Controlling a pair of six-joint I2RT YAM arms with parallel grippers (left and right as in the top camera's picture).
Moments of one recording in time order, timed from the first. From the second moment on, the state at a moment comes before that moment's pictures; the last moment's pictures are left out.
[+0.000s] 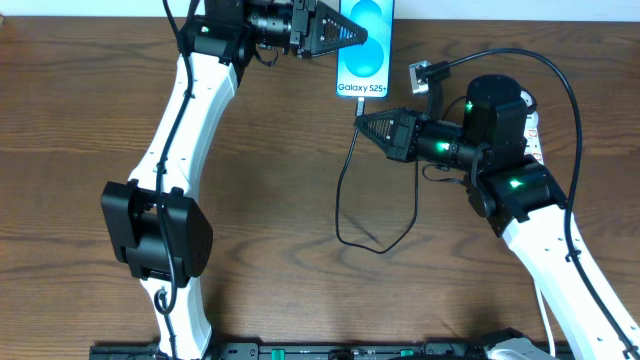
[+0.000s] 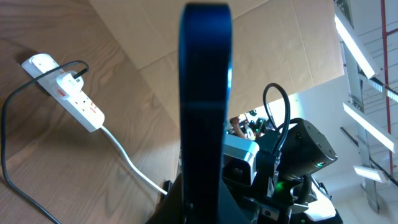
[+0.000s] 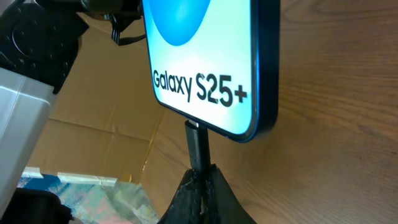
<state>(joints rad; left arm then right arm) -0.22 2.05 1.99 -0.31 1.47 -0.69 0.31 1.30 1.12 -0.24 -0.75 0.70</state>
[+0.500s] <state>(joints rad) -0.22 2.05 1.99 -0.31 1.47 -0.69 0.30 1.31 1.14 -0.23 -0.75 0.66</state>
